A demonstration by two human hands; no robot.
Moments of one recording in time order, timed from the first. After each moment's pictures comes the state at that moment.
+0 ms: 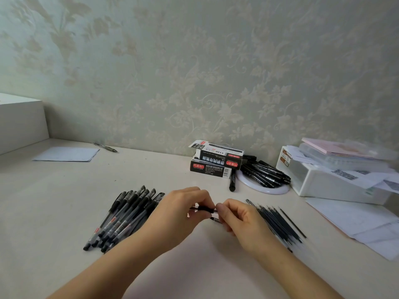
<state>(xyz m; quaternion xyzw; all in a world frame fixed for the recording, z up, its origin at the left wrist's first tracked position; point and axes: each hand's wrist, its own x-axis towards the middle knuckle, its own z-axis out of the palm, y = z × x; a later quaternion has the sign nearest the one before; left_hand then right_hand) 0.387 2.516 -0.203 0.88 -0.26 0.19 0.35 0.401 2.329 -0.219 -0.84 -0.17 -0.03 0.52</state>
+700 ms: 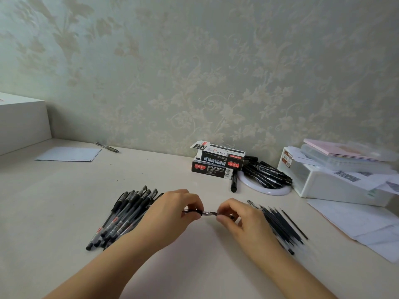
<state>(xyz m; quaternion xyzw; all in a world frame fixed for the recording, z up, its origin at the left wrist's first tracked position) 0.397 2.529 -0.212 0.93 -0.17 0.16 0.28 0.406 2.323 -0.227 -0.90 -0.23 -0.16 0.33</state>
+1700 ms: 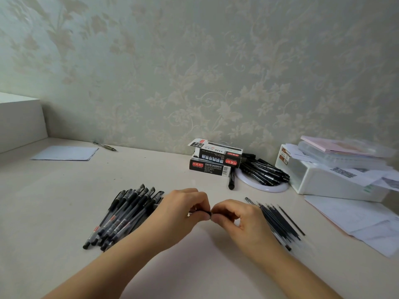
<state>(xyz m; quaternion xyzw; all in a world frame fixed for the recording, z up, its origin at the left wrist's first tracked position) 0.392 2.517 -0.206 0.89 -0.25 0.17 0.33 0.395 2.326 -0.216 -0.87 -0.27 -0.15 0.40</state>
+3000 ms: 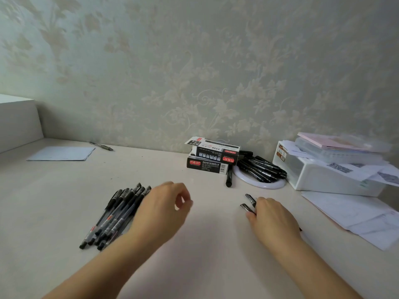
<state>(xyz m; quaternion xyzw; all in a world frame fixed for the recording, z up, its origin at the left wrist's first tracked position) 0.387 2.521 -0.205 0.93 -0.07 0.24 0.28 0.412 2.290 -0.216 -0.99 0.03 -0.13 0.03</state>
